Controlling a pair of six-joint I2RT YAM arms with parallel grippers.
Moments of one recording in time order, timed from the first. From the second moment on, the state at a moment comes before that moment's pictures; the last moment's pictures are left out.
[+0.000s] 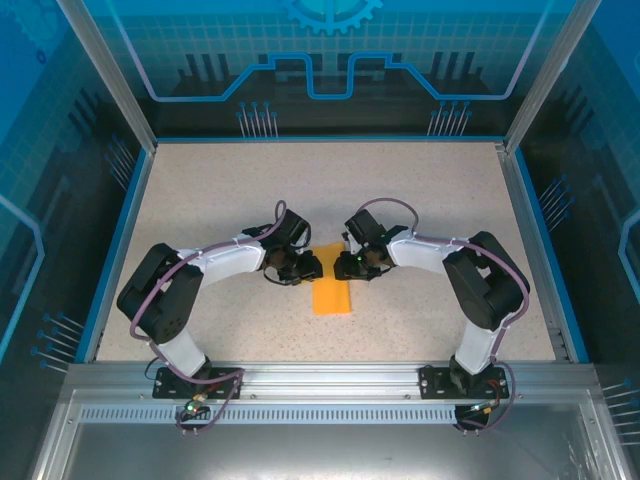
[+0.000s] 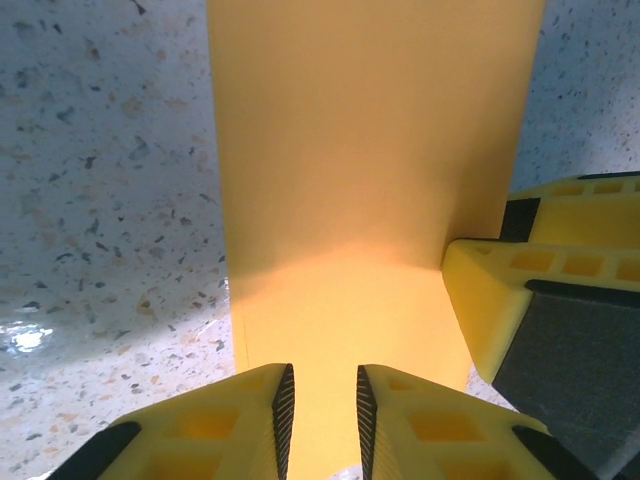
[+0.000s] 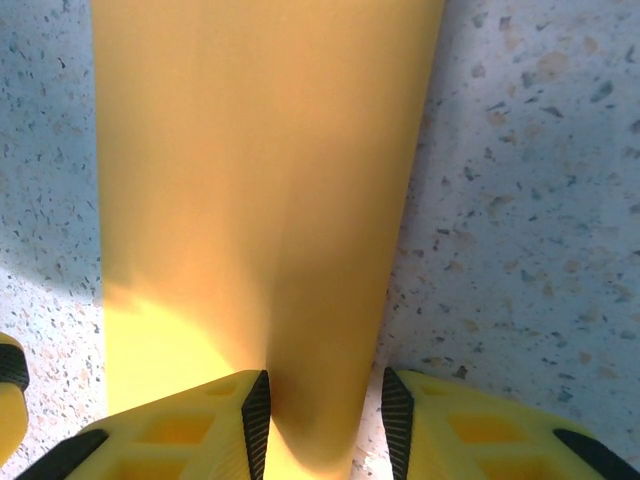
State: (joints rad) left arm -0.57 1.68 0.96 -0.44 0.36 -0.81; right arm 0.62 1.79 1.01 -0.42 -0.26 0.54
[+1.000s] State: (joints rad) left arm -0.58 1.64 0.97 -0.48 0.23 -0.80; right arm 0.62 1.78 1.00 -0.41 -0.25 0.60
